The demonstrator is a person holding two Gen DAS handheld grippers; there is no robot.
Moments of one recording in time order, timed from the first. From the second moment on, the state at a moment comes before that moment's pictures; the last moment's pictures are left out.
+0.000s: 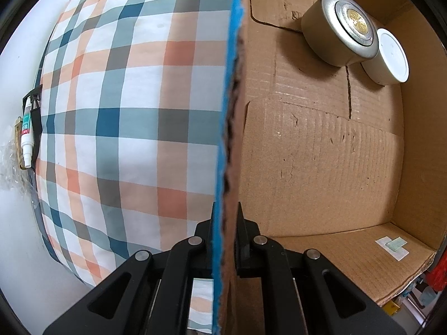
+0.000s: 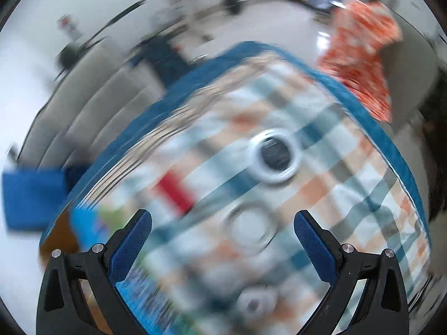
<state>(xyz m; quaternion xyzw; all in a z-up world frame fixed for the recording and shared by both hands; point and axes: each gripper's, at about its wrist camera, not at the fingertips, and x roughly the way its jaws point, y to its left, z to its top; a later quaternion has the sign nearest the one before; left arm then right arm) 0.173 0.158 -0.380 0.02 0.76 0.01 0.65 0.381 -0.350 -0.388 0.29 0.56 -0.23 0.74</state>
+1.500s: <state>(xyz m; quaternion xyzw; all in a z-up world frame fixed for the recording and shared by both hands) 0.174 0.180 -0.384 -0.01 0.76 0.00 0.65 0.390 -0.329 -0.424 0.19 0.68 -0.17 0.69</state>
